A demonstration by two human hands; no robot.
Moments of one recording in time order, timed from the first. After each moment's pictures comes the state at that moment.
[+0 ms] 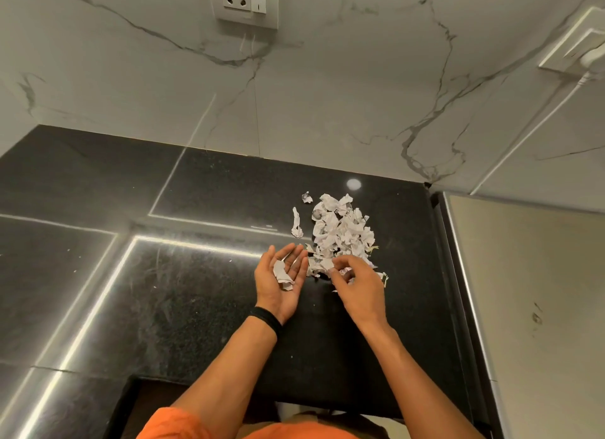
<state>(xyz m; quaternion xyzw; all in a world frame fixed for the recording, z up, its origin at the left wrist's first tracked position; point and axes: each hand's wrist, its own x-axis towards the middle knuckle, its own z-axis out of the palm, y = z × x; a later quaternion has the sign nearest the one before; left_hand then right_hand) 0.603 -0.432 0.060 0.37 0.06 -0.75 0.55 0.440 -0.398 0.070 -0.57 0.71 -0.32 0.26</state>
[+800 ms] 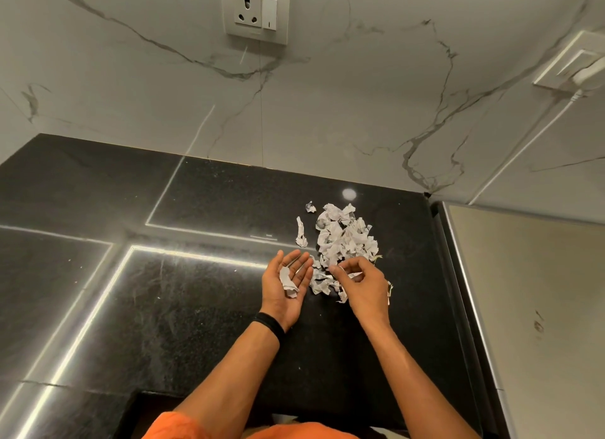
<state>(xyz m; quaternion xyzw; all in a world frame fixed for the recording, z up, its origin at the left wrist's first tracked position) 0.611 -0.440 0.058 0.40 0.02 -0.75 0.52 0.456 -0.411 0.086 -0.47 0.72 -0.41 0.32</state>
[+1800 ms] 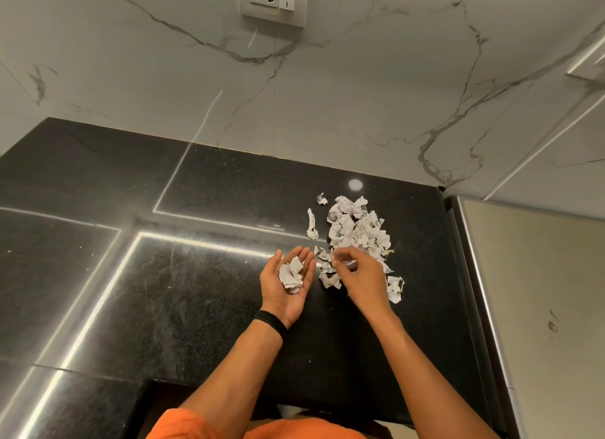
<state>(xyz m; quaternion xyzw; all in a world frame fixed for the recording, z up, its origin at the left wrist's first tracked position) 0.631 -0.437 0.046 0.35 0.10 -0.77 0.53 0.470 -0.429 0.080 -0.57 0.70 -0.31 0.30</state>
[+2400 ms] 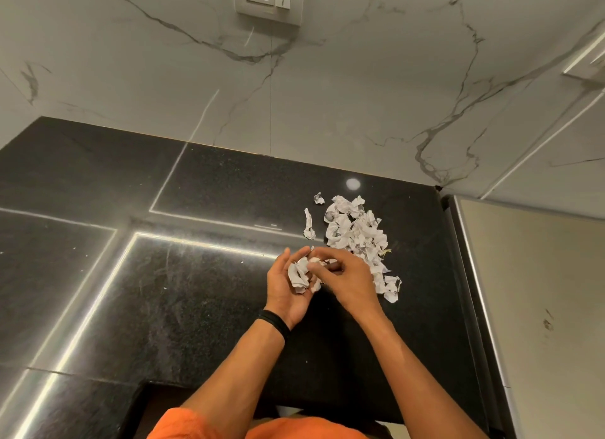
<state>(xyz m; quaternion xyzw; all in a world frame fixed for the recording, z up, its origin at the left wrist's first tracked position) 0.618 -0.436 0.047 0.35 0.03 -0.79 0.50 0.488 -0.421 0.093 -0.56 0.62 -0.38 0.41</state>
